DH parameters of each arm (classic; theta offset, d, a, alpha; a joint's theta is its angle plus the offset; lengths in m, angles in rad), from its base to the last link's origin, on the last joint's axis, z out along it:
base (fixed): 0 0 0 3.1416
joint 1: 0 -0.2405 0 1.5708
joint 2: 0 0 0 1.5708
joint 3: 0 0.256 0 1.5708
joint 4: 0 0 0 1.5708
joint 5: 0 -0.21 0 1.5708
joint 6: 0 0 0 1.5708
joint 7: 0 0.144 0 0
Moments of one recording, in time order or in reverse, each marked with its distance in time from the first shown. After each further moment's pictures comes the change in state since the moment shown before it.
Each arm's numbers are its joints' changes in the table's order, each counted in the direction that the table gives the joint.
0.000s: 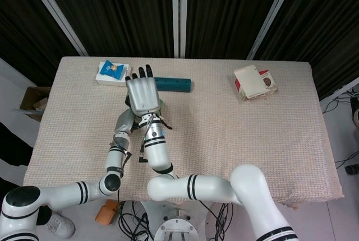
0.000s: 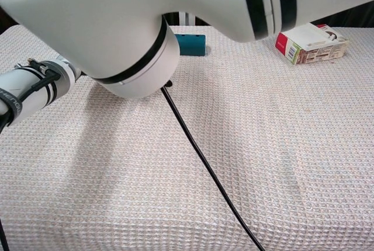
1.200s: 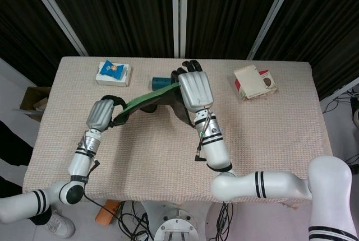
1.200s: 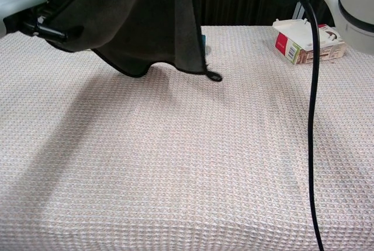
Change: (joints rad) left arm -0.148 0.321 0.082 0.188 -0.484 0.086 -0.042; right arm 0.429 0.446 -0.178 0.583 0.114 0.005 0.145
